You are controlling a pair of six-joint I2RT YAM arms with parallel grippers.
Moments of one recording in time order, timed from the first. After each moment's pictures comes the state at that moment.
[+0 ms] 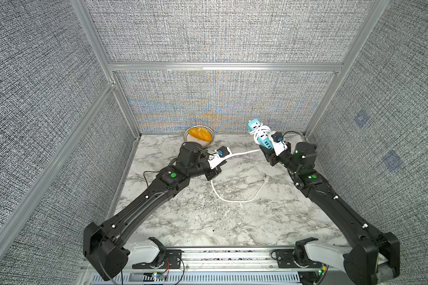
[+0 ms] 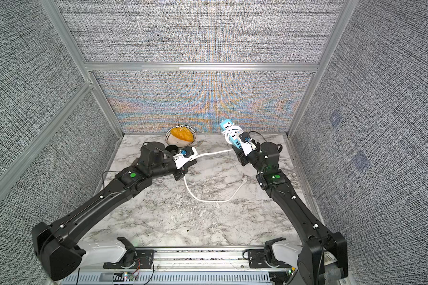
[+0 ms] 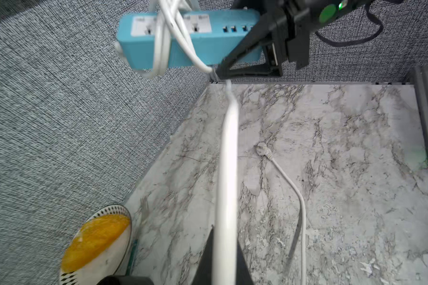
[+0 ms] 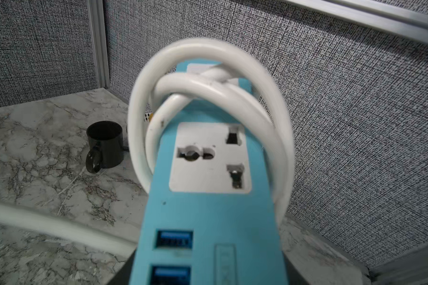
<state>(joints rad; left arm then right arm) -0.68 1.26 1.22 -0.37 0.30 0.48 0.24 1.20 0.94 0.09 -0.24 -0.33</state>
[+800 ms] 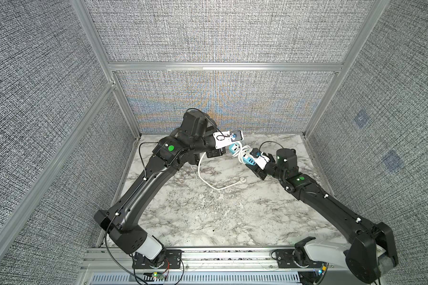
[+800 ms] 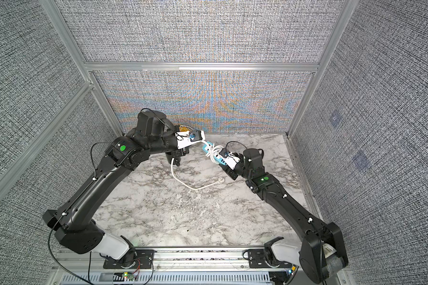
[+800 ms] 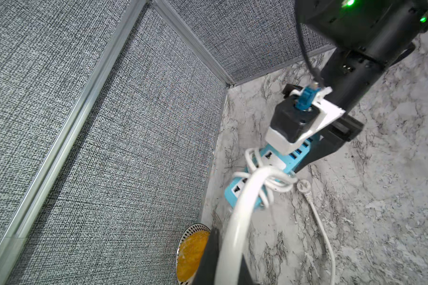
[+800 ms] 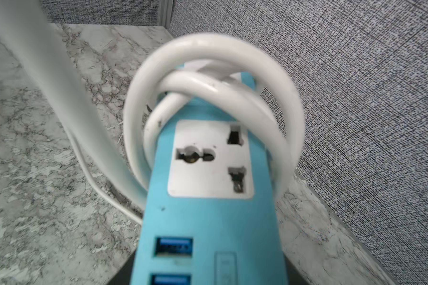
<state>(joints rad) -0.71 1.55 1.91 -0.82 0.23 0.88 0.41 1.22 0.88 -0.09 -0.28 -0.53</state>
